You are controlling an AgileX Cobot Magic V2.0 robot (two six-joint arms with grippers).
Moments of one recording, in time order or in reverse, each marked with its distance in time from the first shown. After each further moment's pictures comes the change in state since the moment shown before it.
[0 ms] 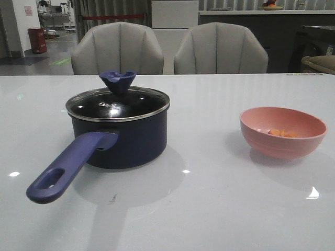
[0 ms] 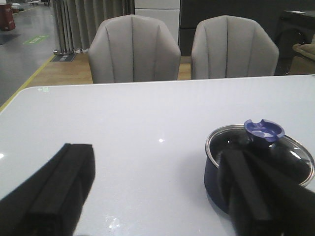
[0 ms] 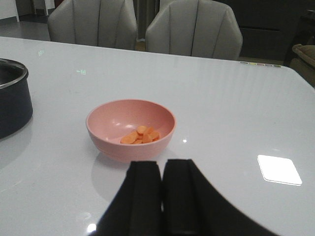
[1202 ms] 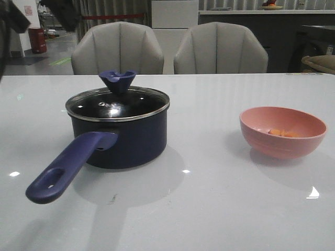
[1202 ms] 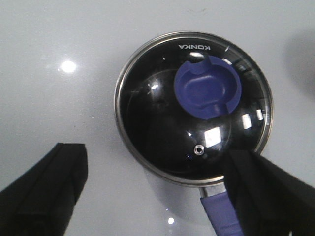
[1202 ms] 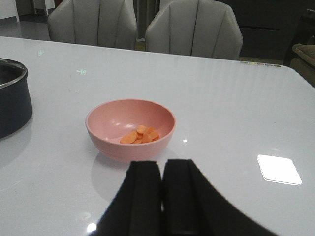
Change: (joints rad) left arm -0.278 1.211 -0.971 0.086 0.563 -0.144; right arm 0.000 0.000 0.000 0.000 0.000 0.000
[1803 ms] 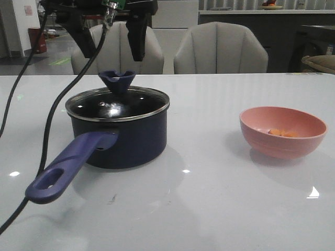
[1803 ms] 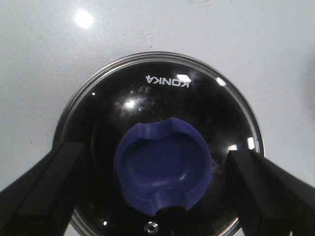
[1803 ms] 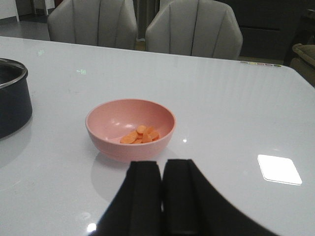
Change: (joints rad) left arm -0.147 0.432 -0.505 0.190 0.280 -0.337; right arm 0.000 0.000 0.000 0.000 0.000 0.000
